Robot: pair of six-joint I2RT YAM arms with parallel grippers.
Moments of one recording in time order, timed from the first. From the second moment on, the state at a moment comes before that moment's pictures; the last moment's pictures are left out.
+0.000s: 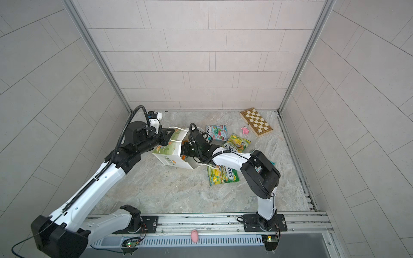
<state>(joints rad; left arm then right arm) -0.37 1.09 1.03 -0.29 0.22 -0.38 0.78 1.81 1.24 0.02 -0.19 0.90</state>
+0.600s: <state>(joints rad) -0.37 1.09 1.03 -0.30 0.20 -0.38 0.73 1.49 1.16 -0.20 -0.20 0.70</state>
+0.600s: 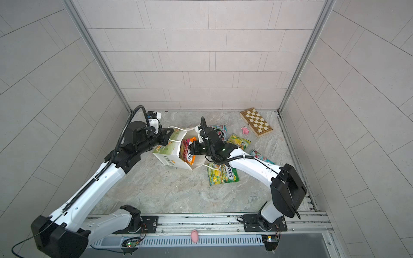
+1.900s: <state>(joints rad) -0.34 1.03 1.01 -0.31 0.07 -0.38 0.26 1.16 0.98 -0.48 -0.33 0.54</state>
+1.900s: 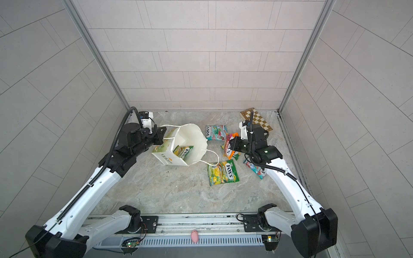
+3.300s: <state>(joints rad) -0.33 1.02 1.01 -0.31 0.08 -0.38 0.33 1.93 1.22 -0.22 -0.63 0.56</state>
